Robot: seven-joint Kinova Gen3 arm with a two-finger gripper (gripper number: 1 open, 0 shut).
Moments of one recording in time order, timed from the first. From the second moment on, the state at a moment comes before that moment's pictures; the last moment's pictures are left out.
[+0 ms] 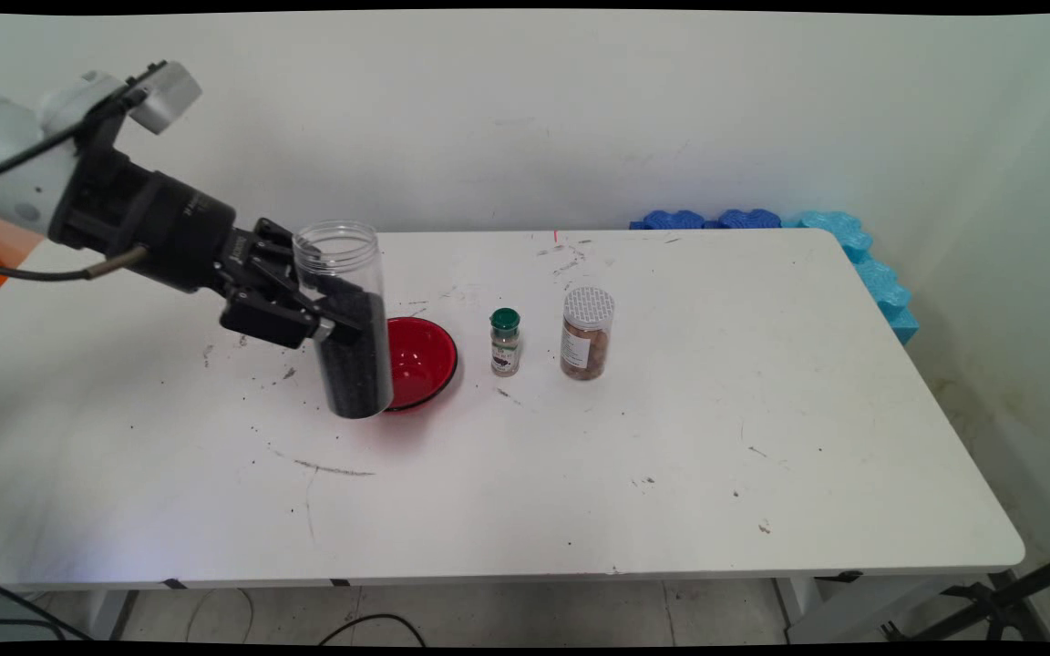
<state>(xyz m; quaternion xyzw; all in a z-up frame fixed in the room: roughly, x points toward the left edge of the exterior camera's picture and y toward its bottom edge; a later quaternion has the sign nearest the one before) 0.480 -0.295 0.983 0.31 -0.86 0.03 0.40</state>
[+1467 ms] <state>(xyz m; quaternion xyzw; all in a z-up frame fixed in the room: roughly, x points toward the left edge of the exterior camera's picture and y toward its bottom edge) 0.498 -0.334 0.955 0.61 -0.71 -0.13 0.31</state>
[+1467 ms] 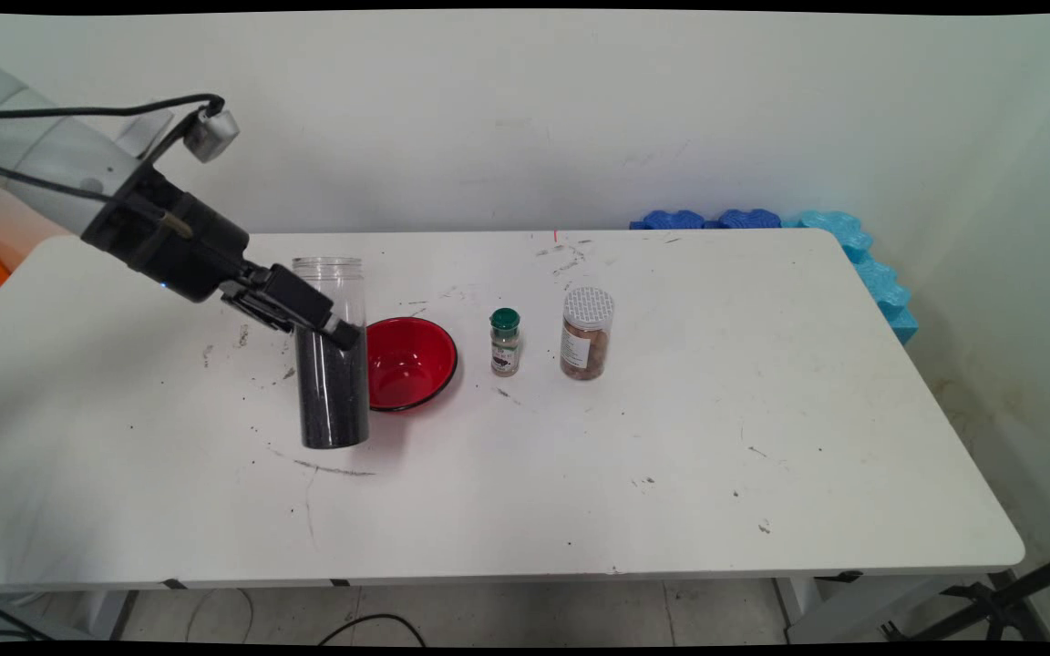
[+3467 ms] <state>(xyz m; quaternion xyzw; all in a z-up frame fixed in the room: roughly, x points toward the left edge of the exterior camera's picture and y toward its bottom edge) 0.478 -0.376 0.889 0.86 -0.27 -0.37 0.24</state>
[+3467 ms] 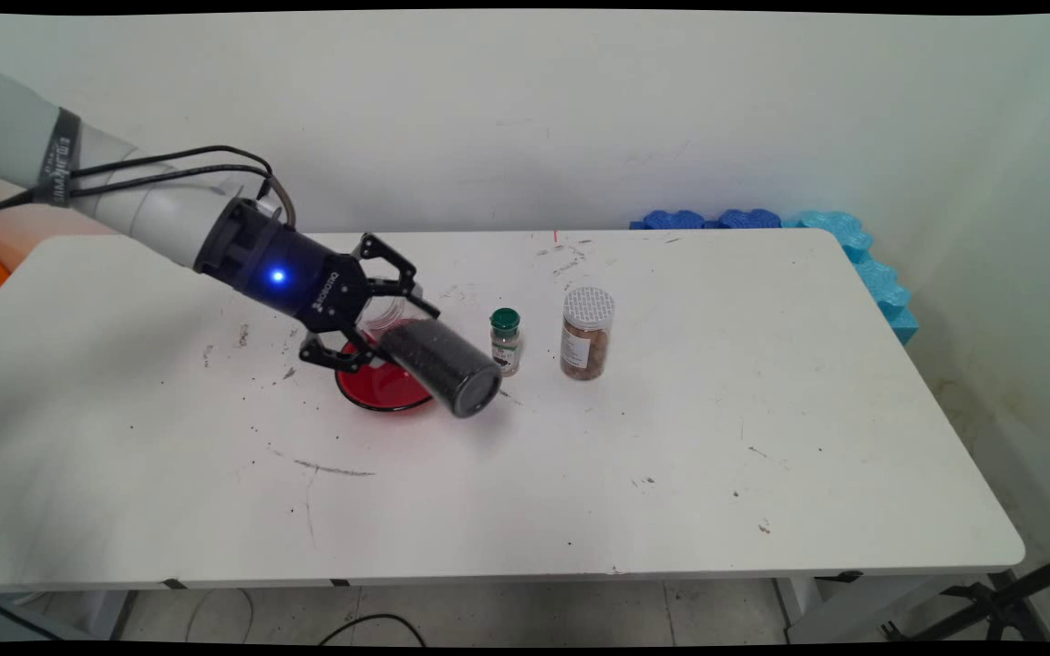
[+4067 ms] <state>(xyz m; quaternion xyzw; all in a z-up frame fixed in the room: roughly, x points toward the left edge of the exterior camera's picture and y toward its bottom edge) 0.472 -0.385 0.883 0.86 -0.16 -0.41 0.24</state>
